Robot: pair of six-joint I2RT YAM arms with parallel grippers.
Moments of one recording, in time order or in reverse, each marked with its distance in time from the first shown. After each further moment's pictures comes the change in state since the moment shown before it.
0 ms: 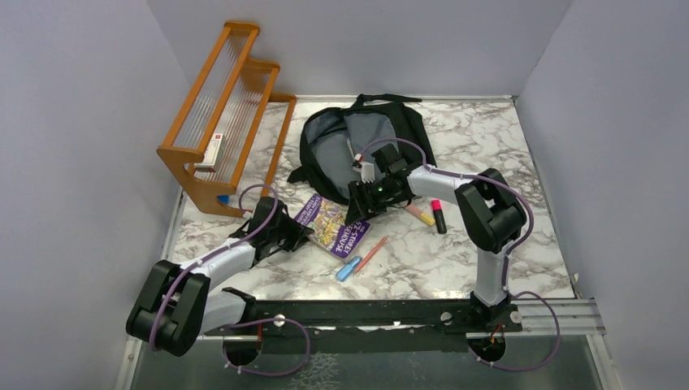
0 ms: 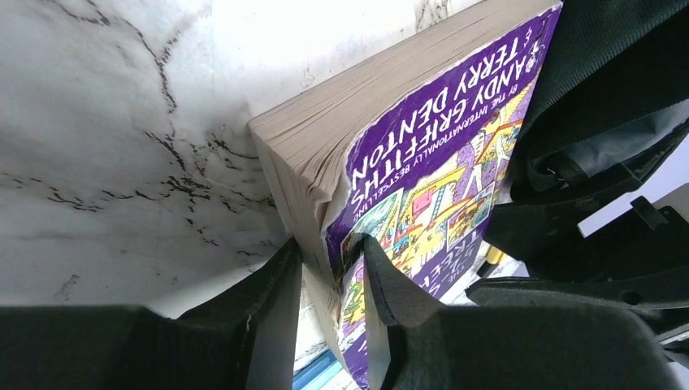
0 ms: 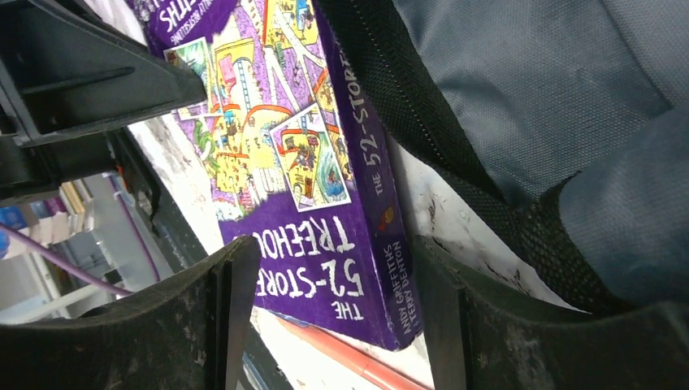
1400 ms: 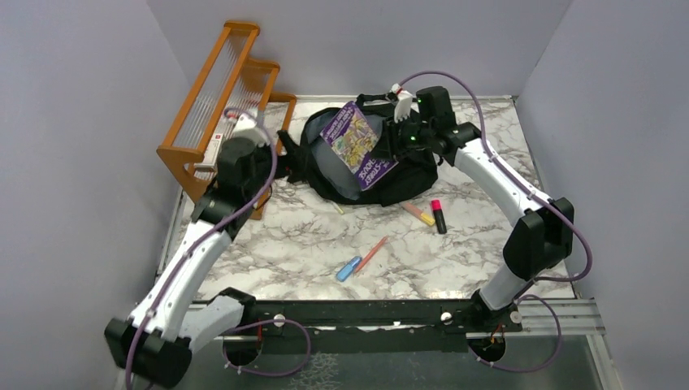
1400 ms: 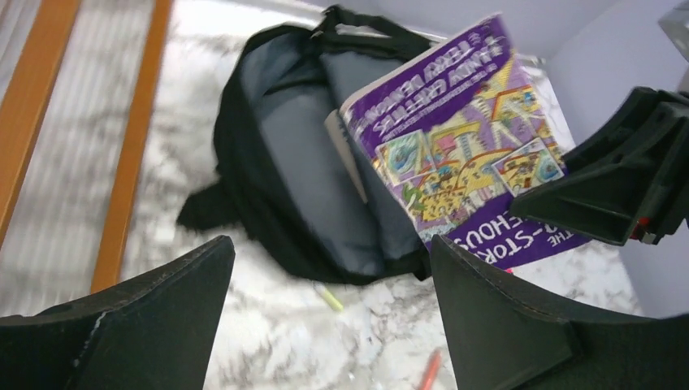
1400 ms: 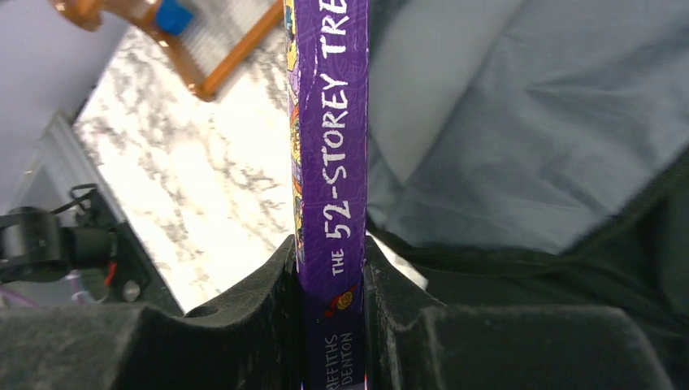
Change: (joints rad) left arm 0.005 -0.313 0.566 -0.253 -0.235 0.779; right arm -0.141 -0.301 0.274 -0.145 0.133 -0.132
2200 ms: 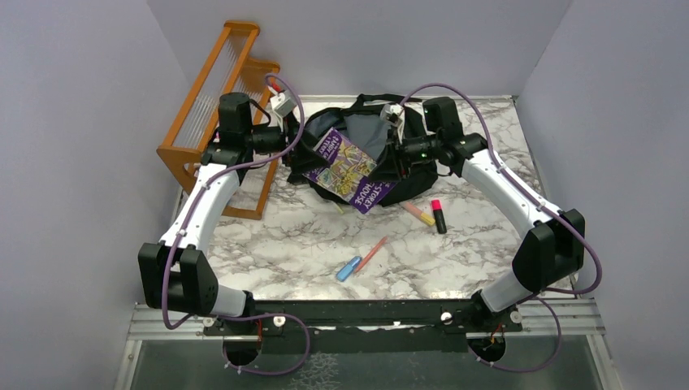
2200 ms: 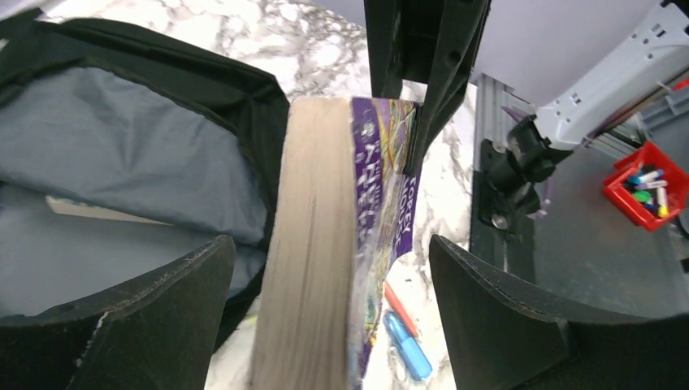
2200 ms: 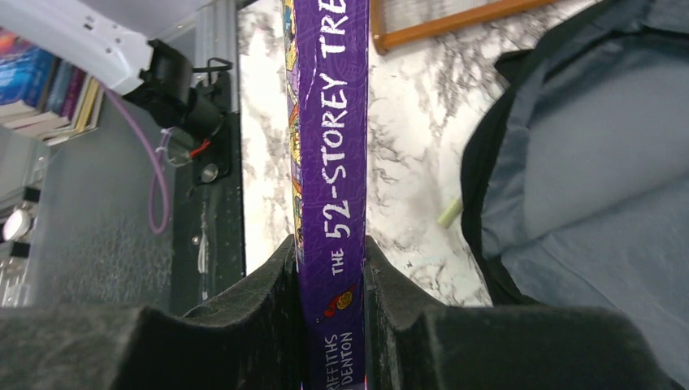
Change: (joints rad) left arm 0.229 0.514 0.350 0.098 1.288 0.544; right arm -0.039 -0.099 -0.130 0.010 -0.455 -0.316
